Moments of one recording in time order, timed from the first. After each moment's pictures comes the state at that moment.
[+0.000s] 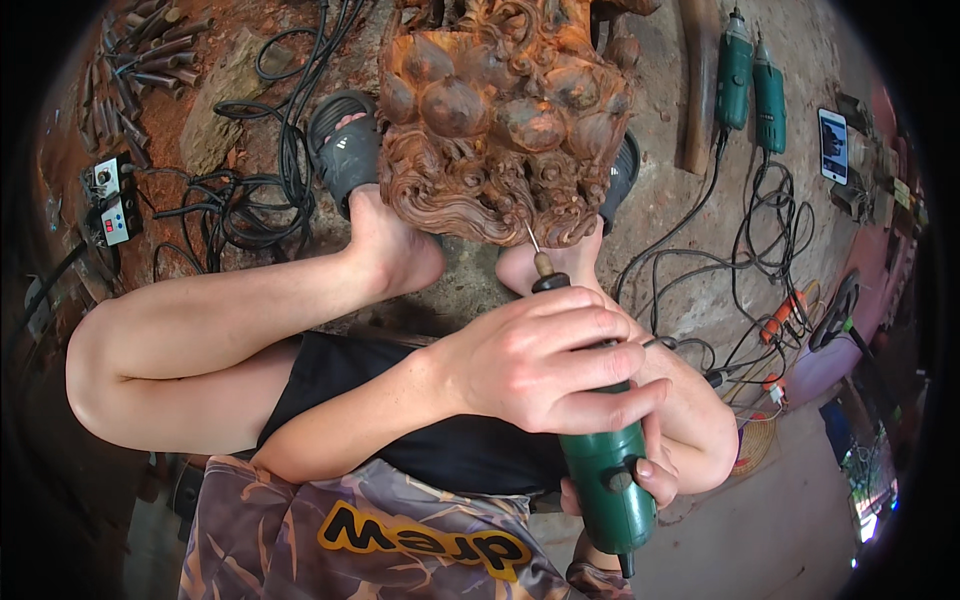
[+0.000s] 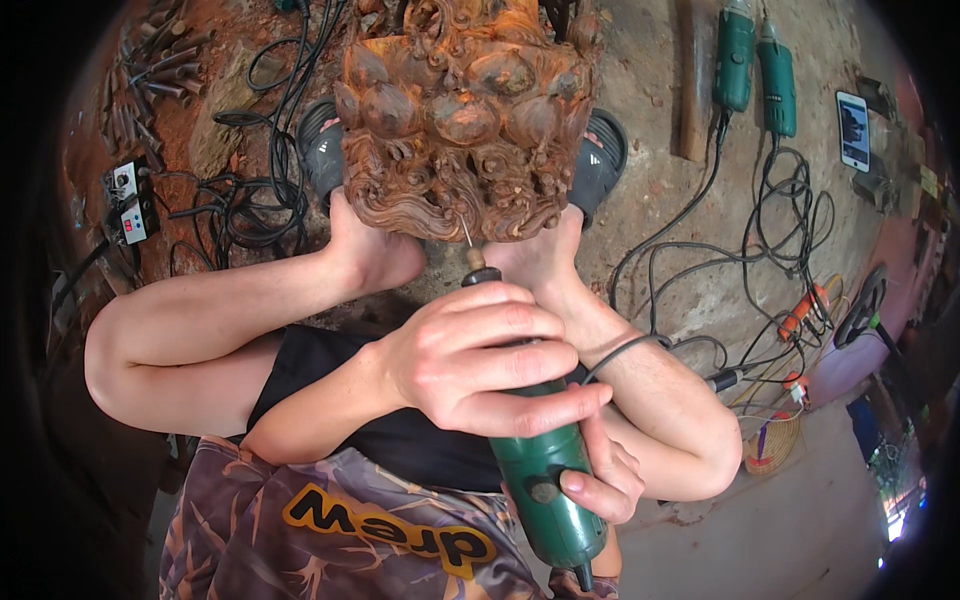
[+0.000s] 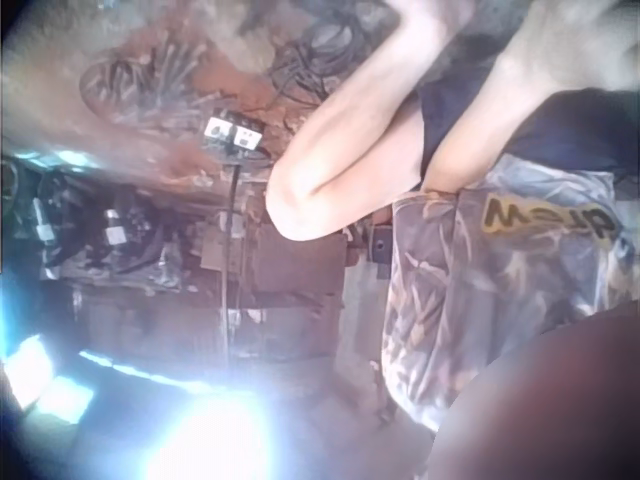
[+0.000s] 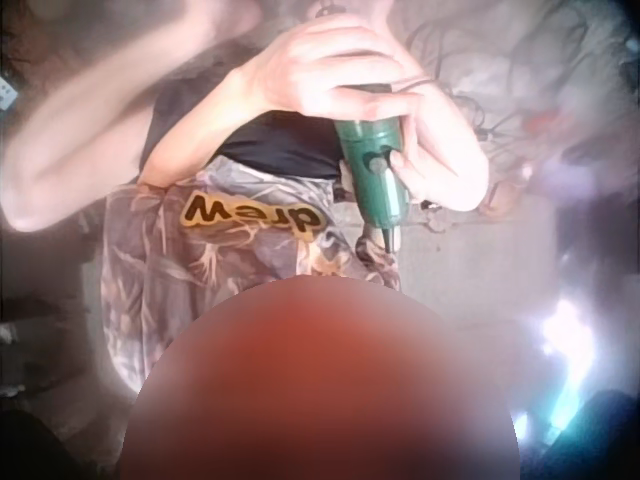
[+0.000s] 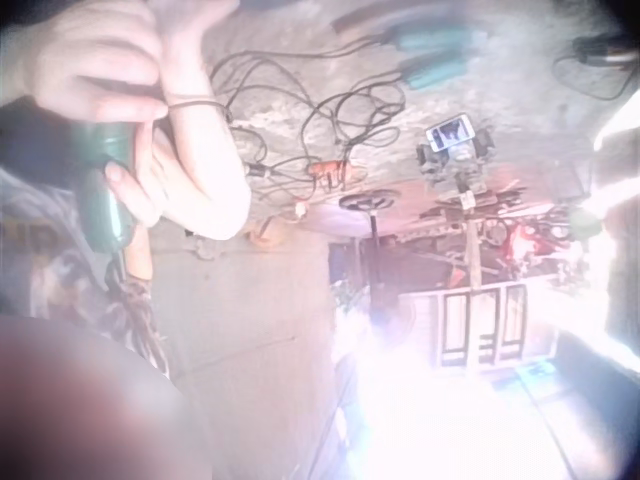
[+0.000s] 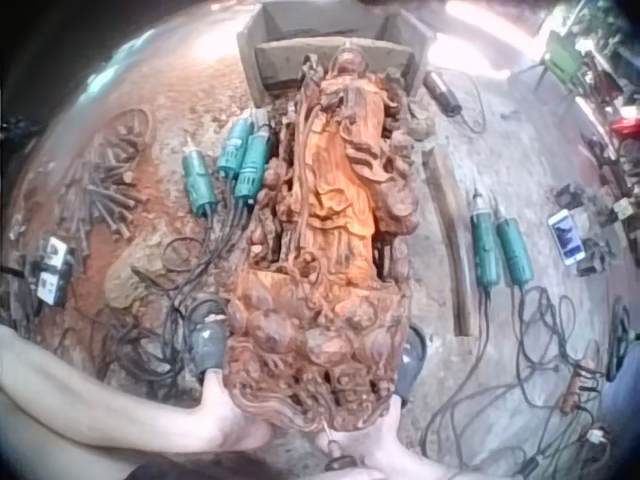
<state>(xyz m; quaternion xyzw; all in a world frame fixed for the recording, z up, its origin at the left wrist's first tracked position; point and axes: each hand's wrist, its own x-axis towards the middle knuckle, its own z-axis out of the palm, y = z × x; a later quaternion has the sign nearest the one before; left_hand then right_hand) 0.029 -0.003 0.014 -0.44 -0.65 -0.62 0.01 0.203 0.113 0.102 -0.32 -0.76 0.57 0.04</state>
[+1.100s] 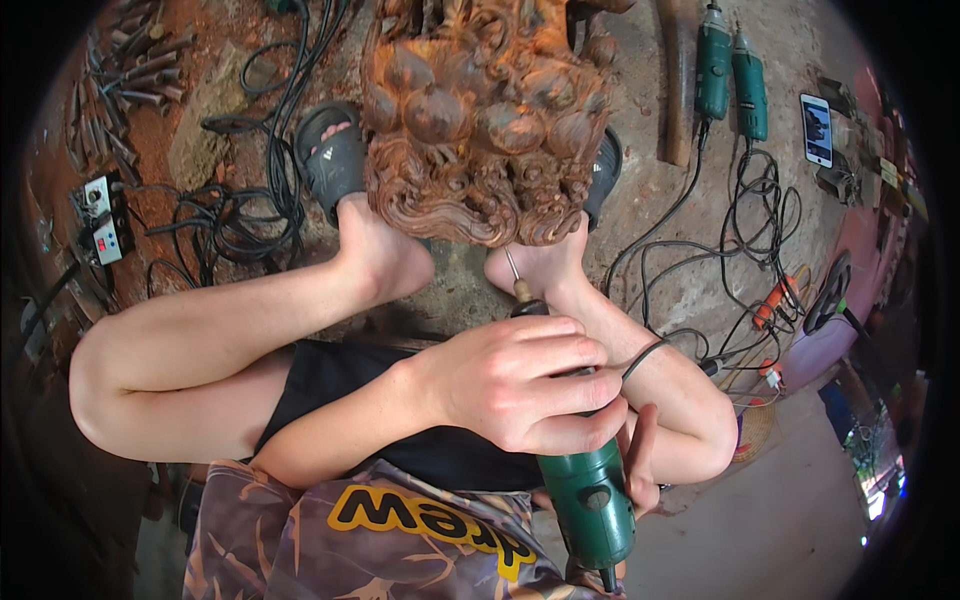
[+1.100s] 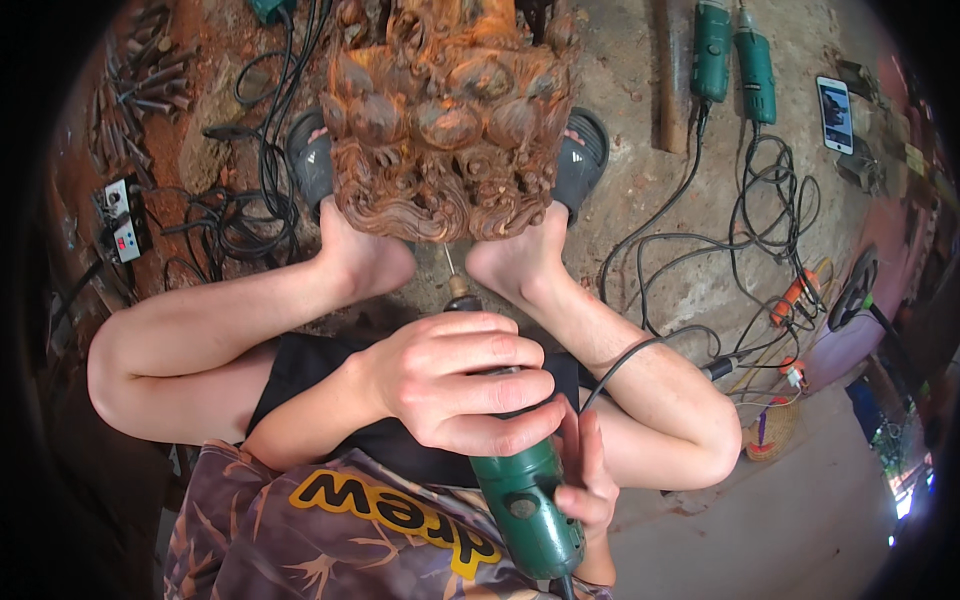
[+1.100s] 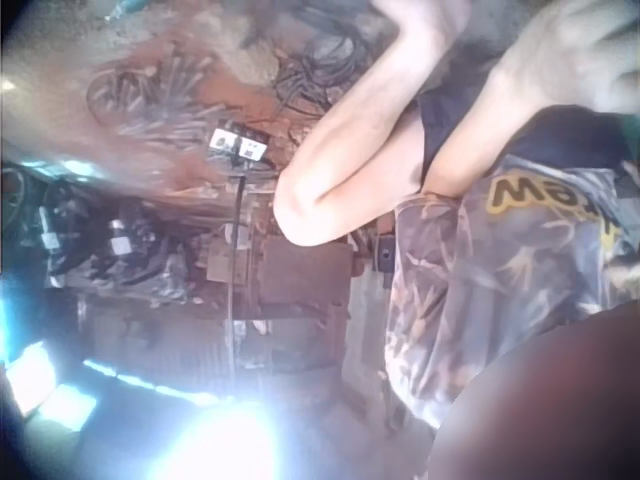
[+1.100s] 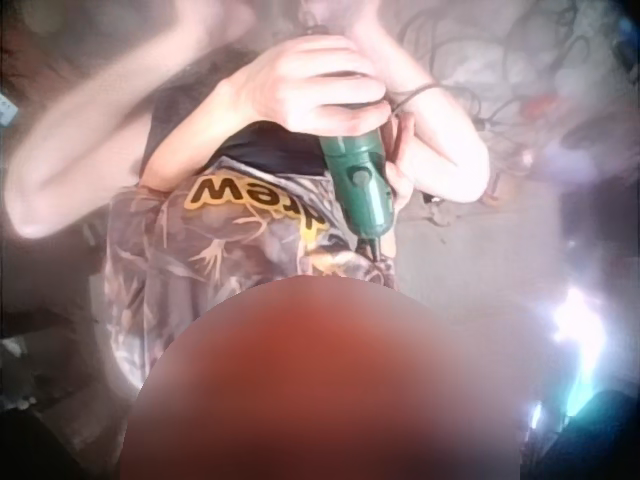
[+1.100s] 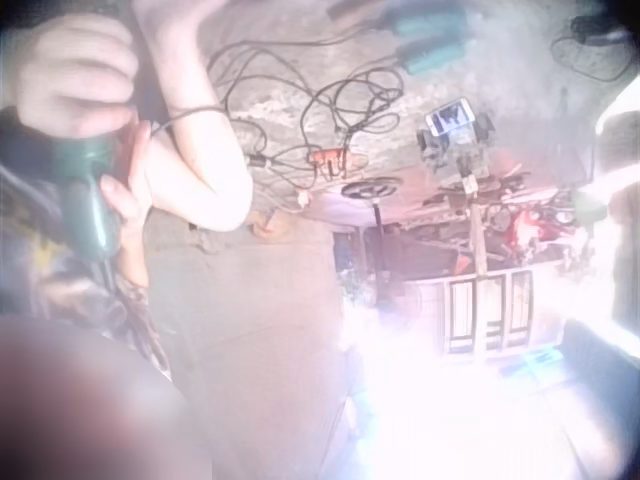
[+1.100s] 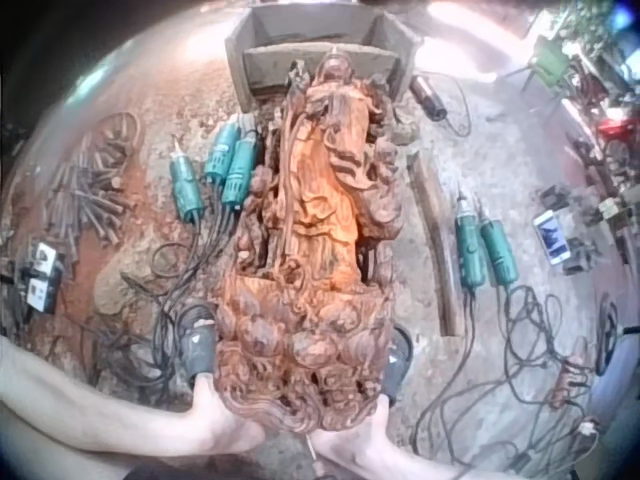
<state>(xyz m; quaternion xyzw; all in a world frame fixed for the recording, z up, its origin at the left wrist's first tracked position) 0.029 -0.017 0.022 -0.49 -0.61 -0.62 -0.03 0.207 0.103 0.111 -0.22 -0.81 0.55 0.01</state>
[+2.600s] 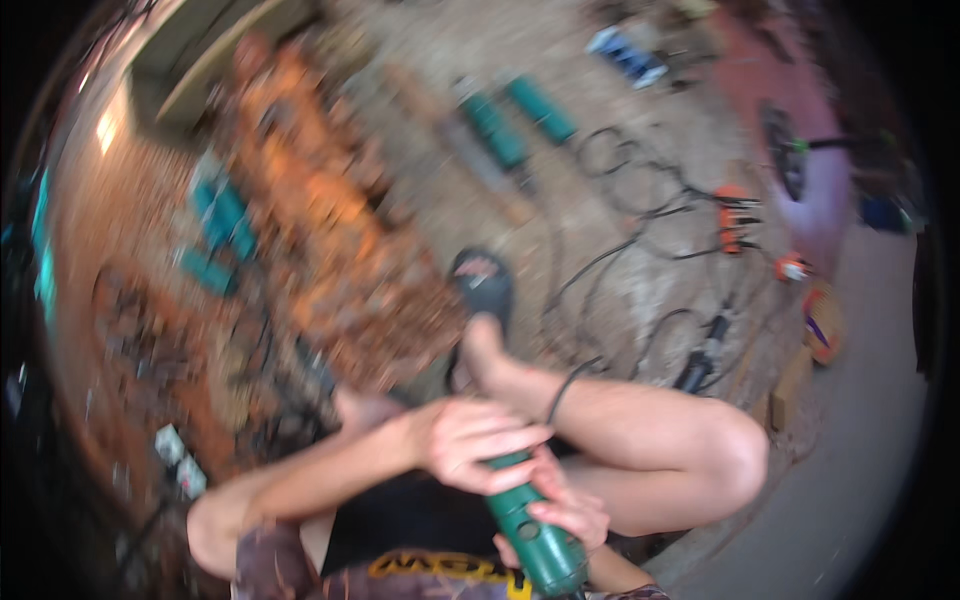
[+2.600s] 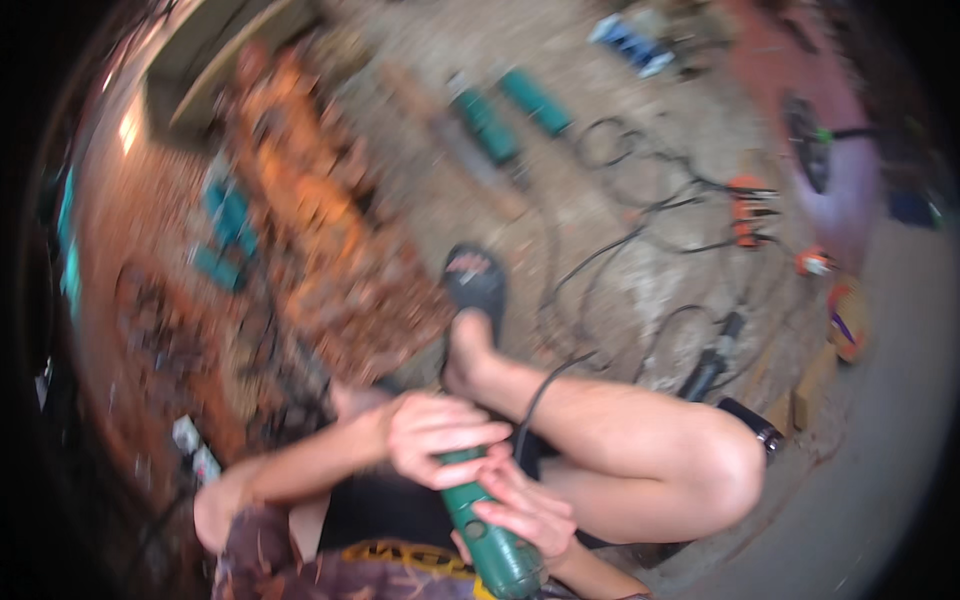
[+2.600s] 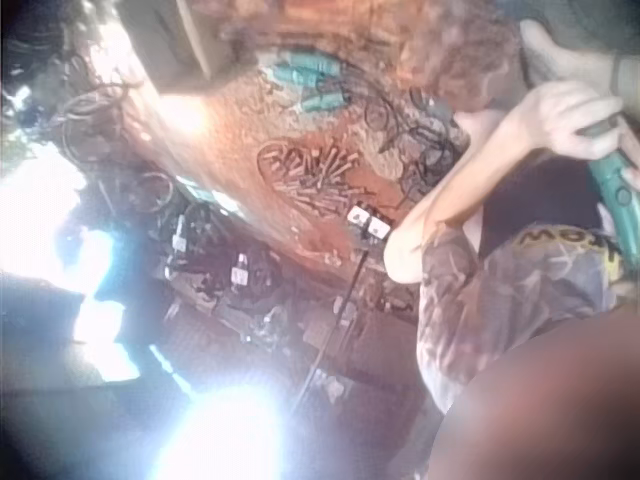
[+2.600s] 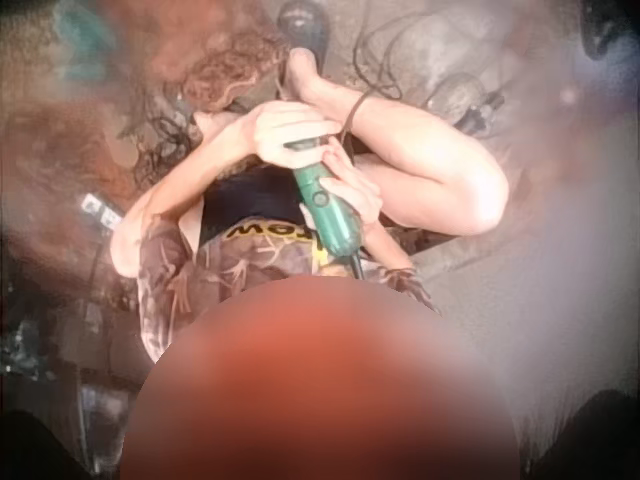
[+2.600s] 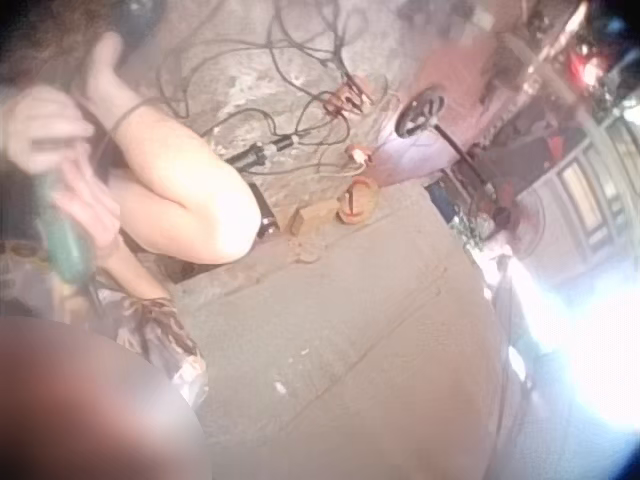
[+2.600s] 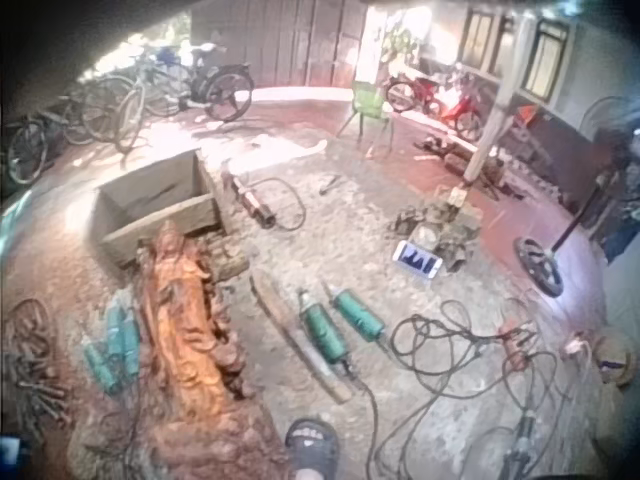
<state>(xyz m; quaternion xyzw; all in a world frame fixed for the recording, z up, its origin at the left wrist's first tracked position) -0.004 0.044 0.026 -0.73 -0.35 -0.59 -0.03 0.206 0.075 0.124 -0.22 -0.78 0.51 0.28</state>
